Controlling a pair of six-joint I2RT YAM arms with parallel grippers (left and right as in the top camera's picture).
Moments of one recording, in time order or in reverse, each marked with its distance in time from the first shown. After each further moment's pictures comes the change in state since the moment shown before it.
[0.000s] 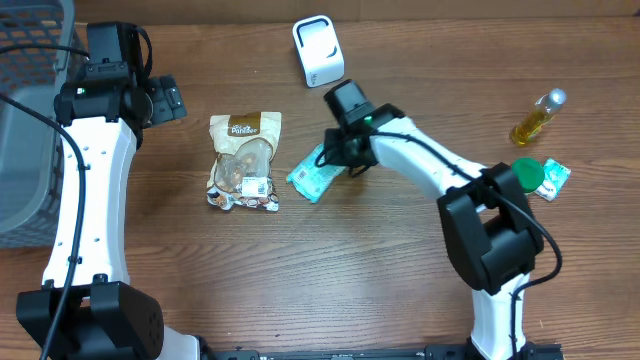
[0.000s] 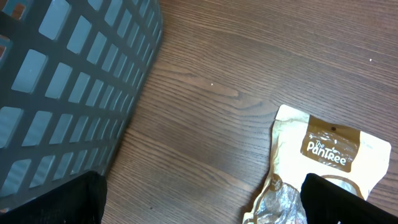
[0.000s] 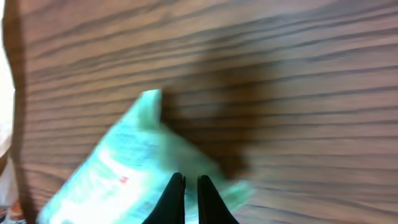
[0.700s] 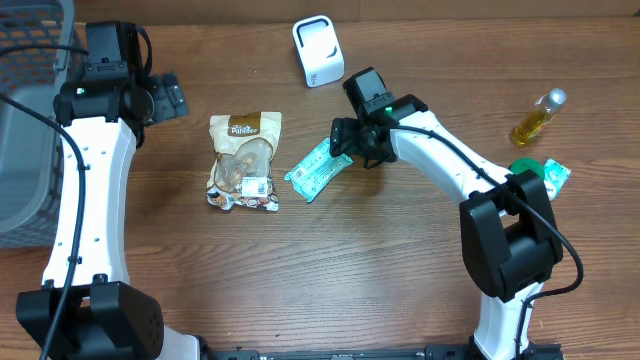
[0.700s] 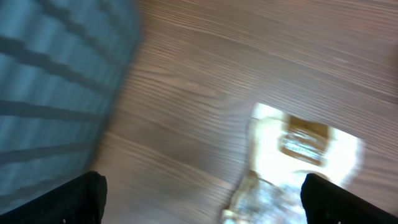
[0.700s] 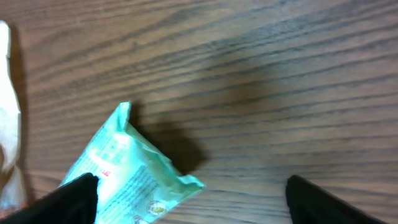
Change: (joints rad) left arm 0.000 0.000 0.000 0.016 0.093 -0.011; right arm -0.058 -0.063 -0.006 -0.048 0.013 0.011
